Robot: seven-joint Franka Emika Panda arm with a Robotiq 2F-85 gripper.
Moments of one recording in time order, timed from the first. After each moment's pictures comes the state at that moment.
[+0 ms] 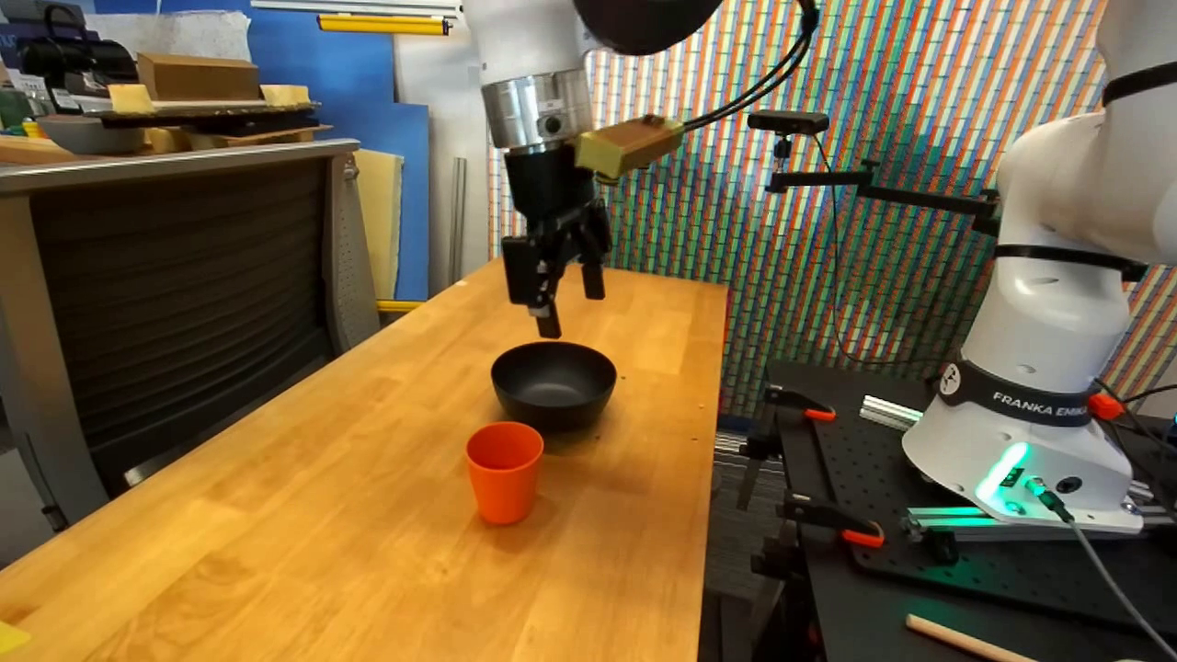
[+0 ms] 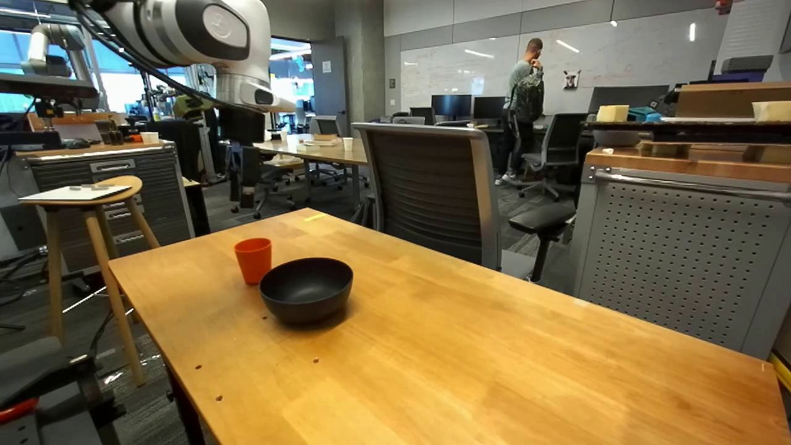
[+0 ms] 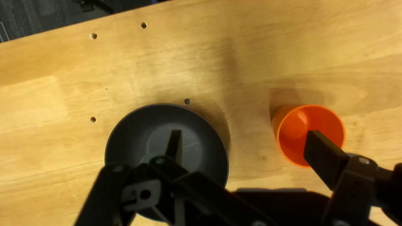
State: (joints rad) arm 0.07 0.11 0.21 -2.17 -0.05 2.07 0.54
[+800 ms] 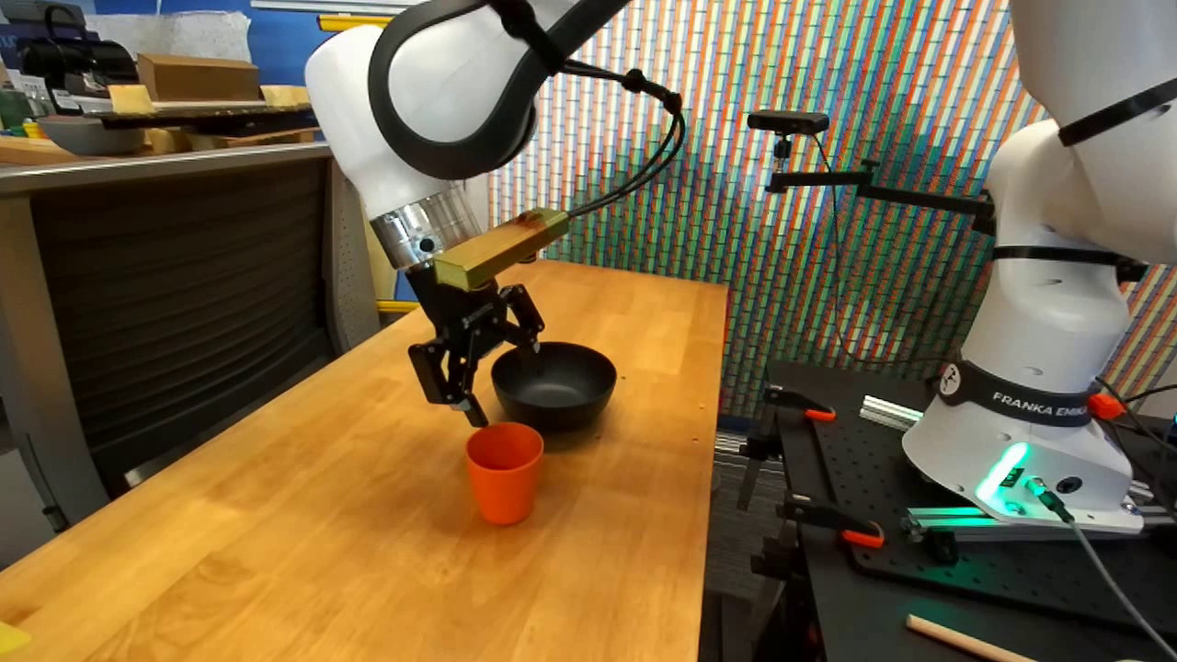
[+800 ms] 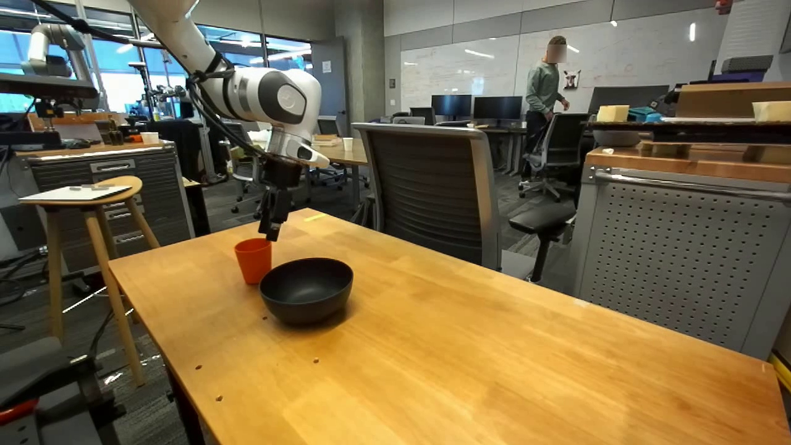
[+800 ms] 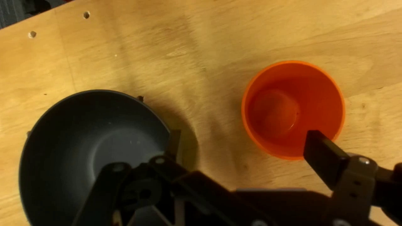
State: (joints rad) arm 0.17 0.55 0.11 -1.75 0.01 1.90 0.61
